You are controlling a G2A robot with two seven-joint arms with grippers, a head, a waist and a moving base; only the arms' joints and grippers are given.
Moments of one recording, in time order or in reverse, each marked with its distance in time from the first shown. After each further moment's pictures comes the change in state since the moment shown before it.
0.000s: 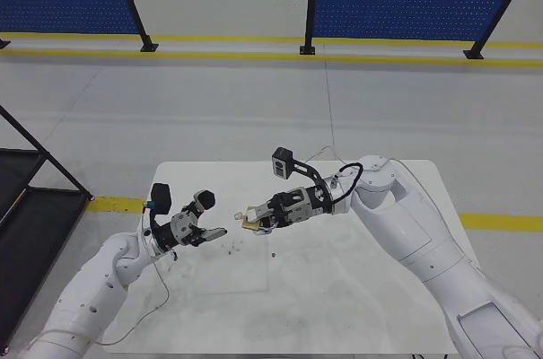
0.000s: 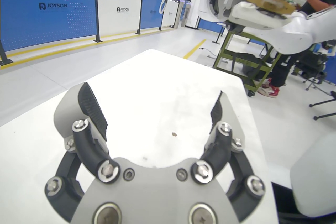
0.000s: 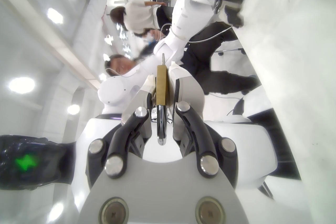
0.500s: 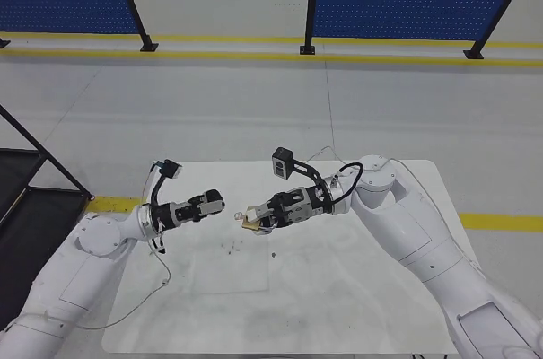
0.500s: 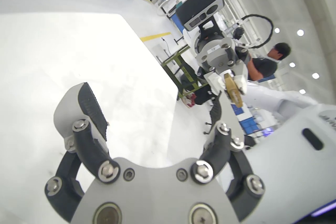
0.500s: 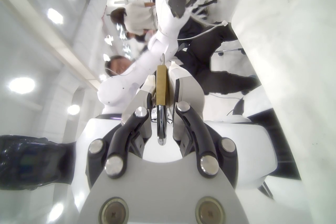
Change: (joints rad) left arm -0.088 0.094 -0.015 -0.122 -1.235 0.470 -1.166; right arm 0.000 0.000 0.000 0.000 0.000 0.000 0.000
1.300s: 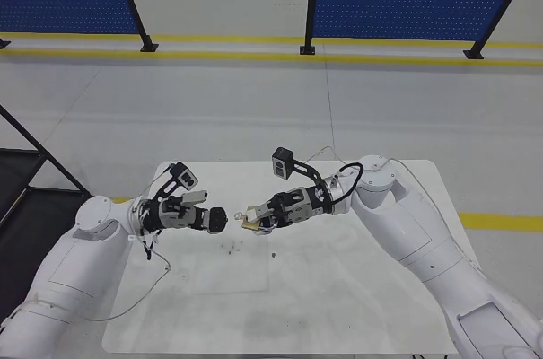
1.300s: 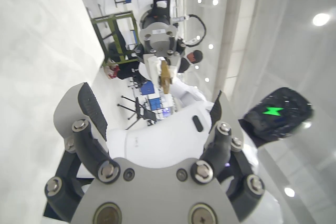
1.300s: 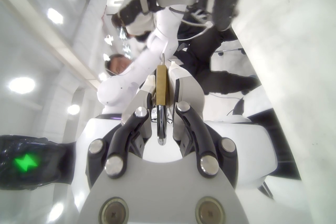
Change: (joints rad) left arm -0.110 -0.018 0.050 0.114 -0.527 0.422 -0.446; right arm 0.000 0.000 0.000 0.000 0.000 0.000 0.000
